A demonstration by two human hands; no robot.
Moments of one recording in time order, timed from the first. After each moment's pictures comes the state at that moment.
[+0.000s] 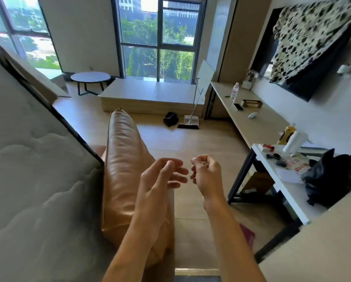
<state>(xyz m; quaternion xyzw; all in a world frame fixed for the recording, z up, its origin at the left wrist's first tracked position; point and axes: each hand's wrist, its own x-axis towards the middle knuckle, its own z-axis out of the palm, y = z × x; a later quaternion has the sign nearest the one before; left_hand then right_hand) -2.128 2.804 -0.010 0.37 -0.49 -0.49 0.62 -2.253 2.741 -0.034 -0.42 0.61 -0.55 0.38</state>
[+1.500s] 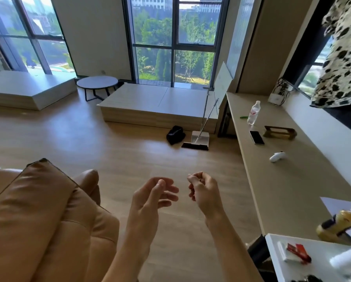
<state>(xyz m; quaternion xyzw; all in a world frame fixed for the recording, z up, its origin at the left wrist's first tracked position) -2.407 2.218 -0.038 0.46 -0.41 -0.47 0.63 -2.542 2.140 -0.066 -0.49 0.57 -0.45 0.48</state>
